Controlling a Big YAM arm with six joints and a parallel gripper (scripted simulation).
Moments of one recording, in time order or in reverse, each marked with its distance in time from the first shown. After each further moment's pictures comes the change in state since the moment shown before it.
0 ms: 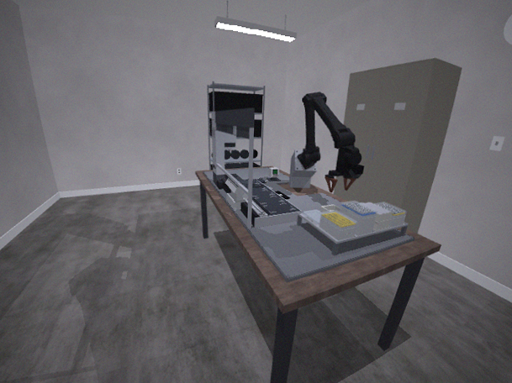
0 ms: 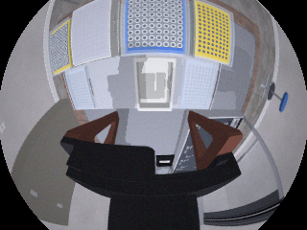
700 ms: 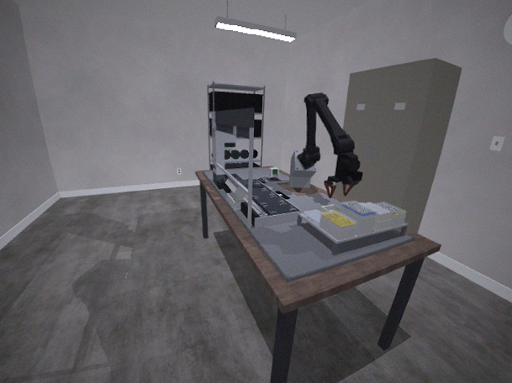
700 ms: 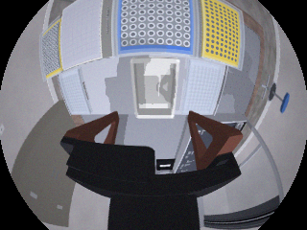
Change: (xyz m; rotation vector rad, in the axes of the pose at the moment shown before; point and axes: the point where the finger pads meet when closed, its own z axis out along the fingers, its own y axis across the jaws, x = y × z) arm 0.000 0.000 0.029 0.000 0.003 0.001
